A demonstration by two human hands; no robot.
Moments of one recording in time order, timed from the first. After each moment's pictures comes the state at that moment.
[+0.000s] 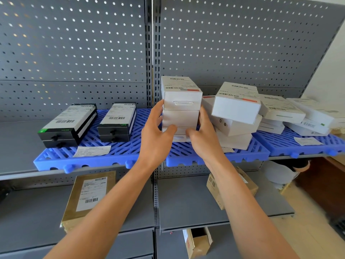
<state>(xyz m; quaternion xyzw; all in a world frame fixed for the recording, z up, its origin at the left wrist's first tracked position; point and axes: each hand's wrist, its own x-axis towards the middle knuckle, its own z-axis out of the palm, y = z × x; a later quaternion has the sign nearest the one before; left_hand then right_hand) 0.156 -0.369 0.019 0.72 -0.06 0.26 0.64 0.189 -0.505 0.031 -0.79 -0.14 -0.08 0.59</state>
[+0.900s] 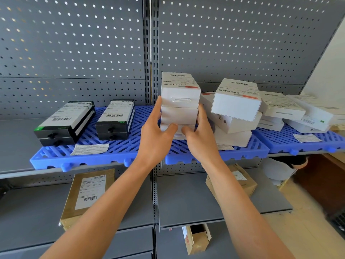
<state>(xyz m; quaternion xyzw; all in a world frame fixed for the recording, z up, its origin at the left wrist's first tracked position) 0.161 -0.367 0.017 0.76 -0.05 0.25 0.60 0.181 -0.498 0.025 -0.78 -0.15 -0.11 0.59</state>
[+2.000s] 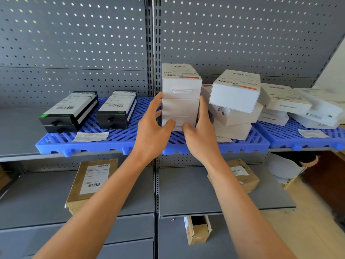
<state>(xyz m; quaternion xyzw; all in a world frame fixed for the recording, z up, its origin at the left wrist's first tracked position) 0.141 -0.376 0.017 0.79 -0.01 0.25 0.55 0.166 -0.514 0.024 -0.80 -0.17 -0.10 0.57</state>
